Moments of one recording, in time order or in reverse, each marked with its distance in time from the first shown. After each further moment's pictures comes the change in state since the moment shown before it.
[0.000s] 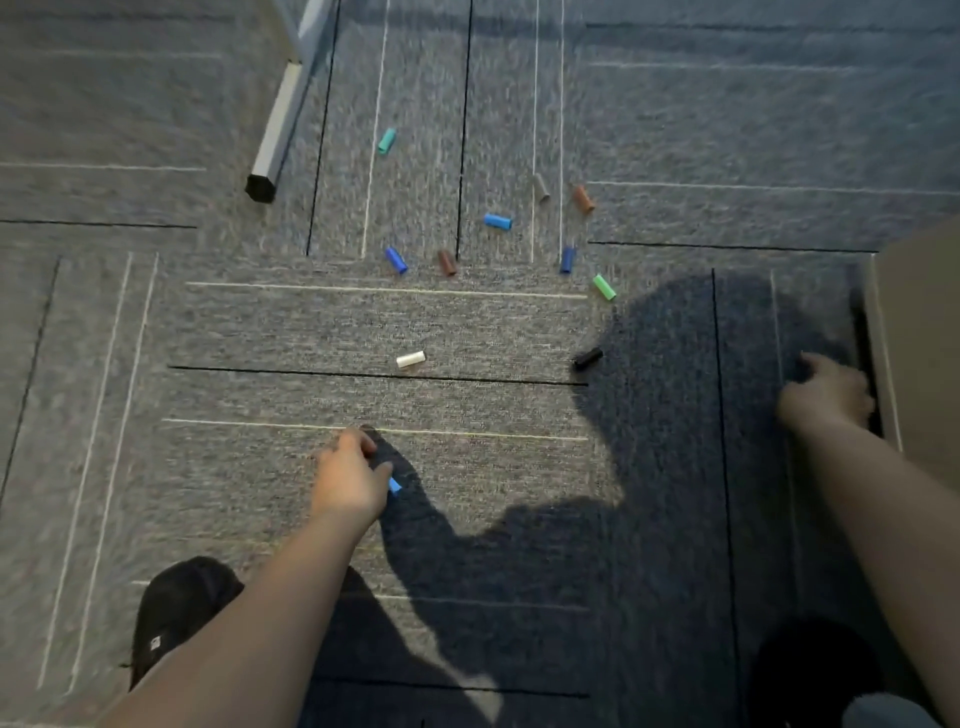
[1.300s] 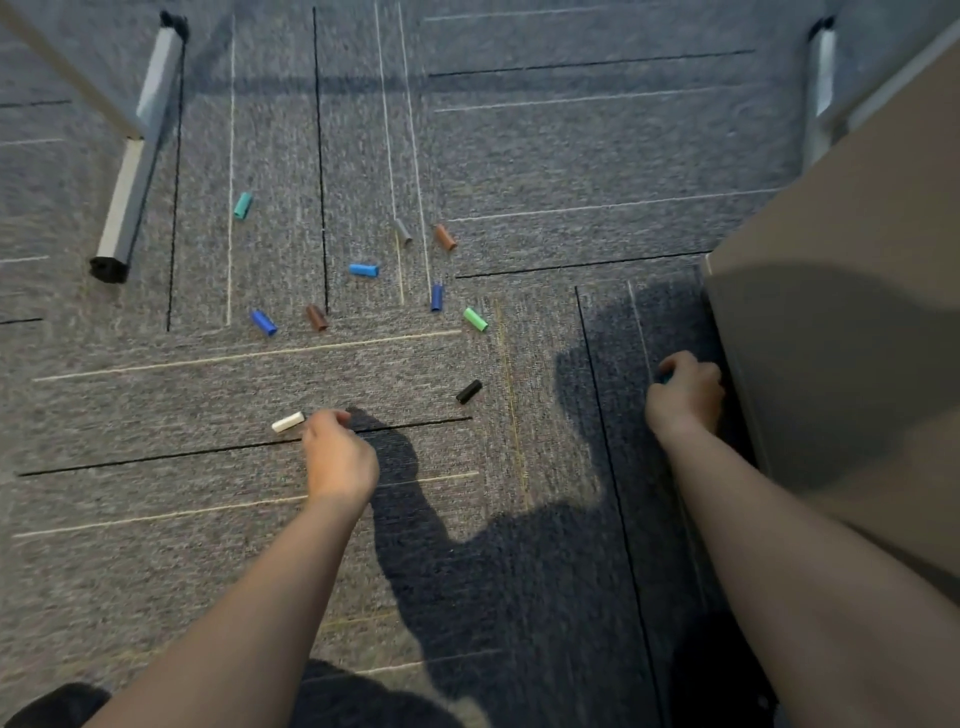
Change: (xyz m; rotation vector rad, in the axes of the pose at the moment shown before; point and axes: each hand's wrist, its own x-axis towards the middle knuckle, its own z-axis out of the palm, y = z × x) left_hand -0.017 0.130 0.041 -0.183 0.090 0.191; right_hand -0.004 0.001 0.007 0.172 0.149 0.004
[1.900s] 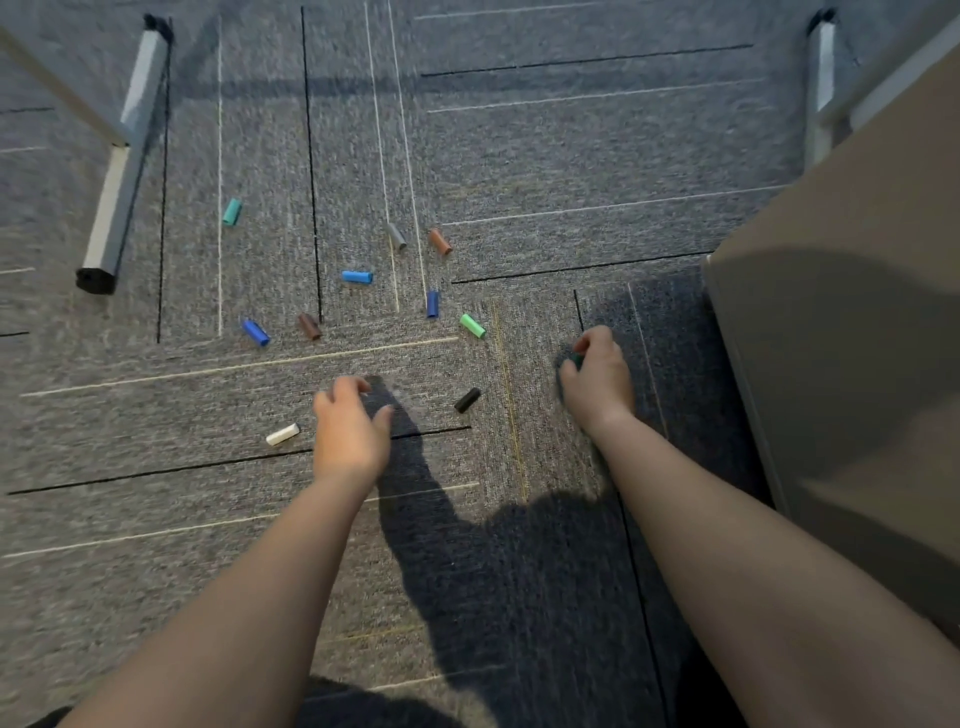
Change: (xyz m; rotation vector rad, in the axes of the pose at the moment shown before) left_hand 0.015 0.030 0.003 0.114 -0.021 0.165; right_hand -0.028 -0.069 0.031 0.191 -0.163 -0.259
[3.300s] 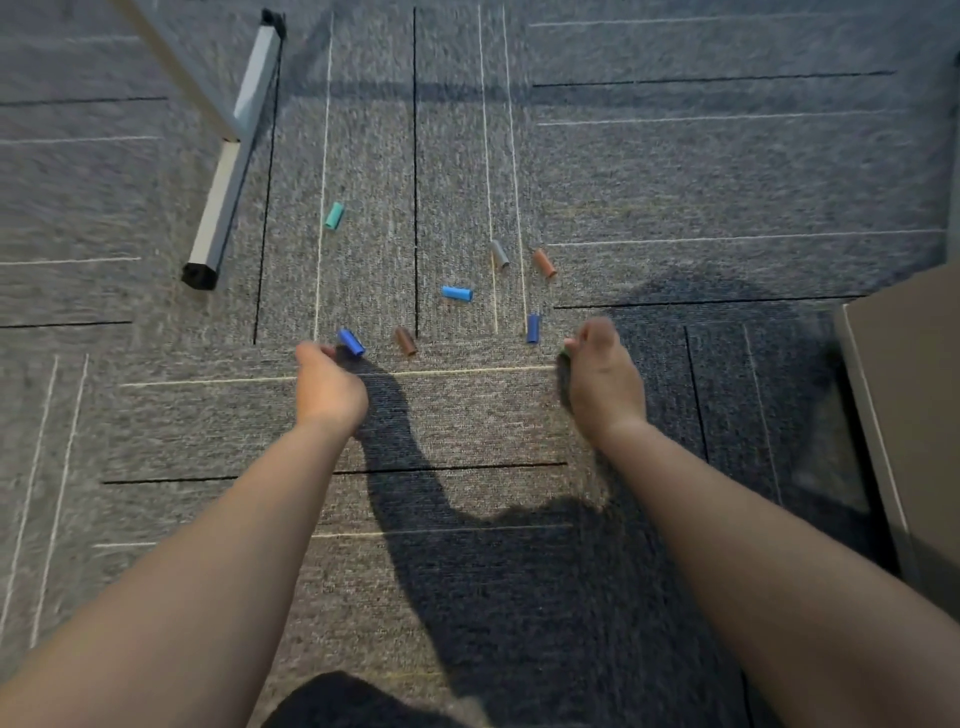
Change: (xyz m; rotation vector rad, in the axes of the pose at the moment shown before) left_hand 0.104 -0.046 -0.077 -0.242 0.073 -0.250; right_hand 0.006 -0.087 0.066 0.001 -0.063 -0.166
